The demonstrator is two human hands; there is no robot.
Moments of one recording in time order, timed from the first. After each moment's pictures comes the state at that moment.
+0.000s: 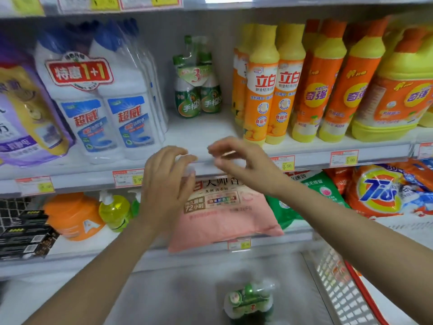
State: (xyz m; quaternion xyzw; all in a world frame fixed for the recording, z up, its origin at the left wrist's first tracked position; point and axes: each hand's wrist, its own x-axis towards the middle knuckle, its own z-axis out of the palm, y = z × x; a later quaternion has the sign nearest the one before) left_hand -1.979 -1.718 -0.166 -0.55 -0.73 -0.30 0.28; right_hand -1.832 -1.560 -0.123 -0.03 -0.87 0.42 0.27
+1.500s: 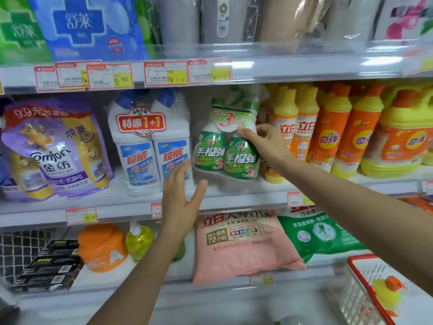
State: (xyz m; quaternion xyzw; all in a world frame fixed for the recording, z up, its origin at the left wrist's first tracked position) left_hand -2.007 -1.741 -0.131 -0.41 -0.73 -0.54 0.07; right_hand -1.906 -1.540 -0.041 -0.27 -0.75 0.49 0.36
